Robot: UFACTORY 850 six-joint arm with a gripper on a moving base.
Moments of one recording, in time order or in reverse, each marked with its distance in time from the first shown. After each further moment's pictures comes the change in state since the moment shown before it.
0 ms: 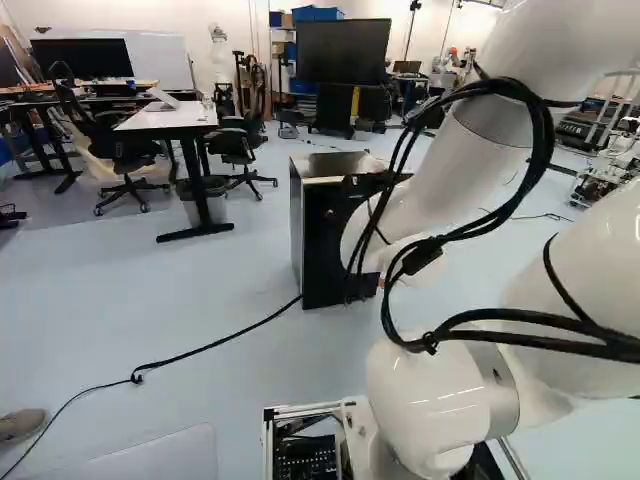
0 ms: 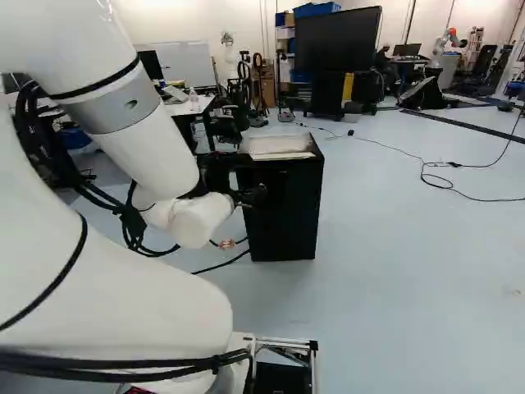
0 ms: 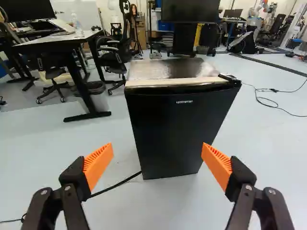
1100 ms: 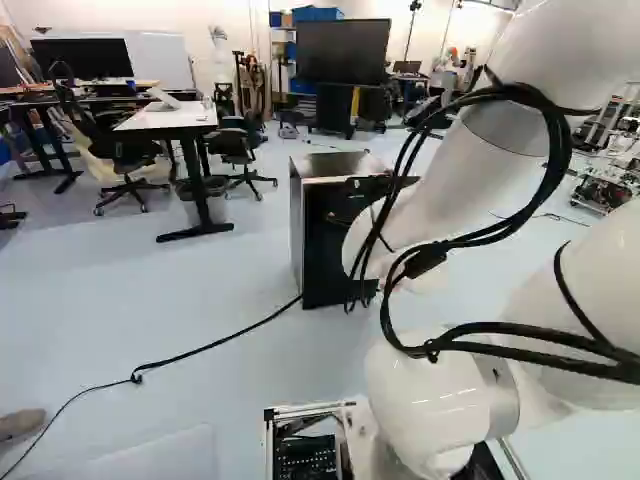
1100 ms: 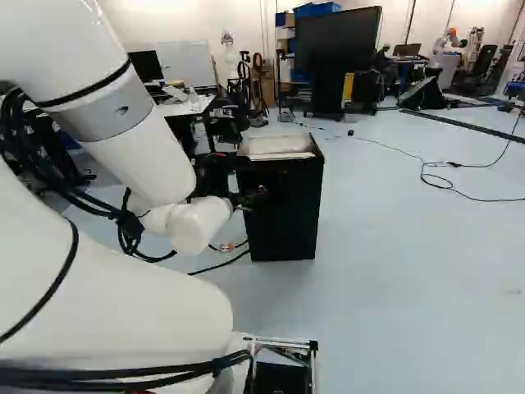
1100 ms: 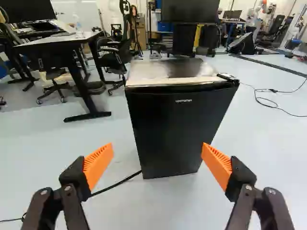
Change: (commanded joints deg) arm -0.2 3.1 2.7 0.0 0.0 0.0
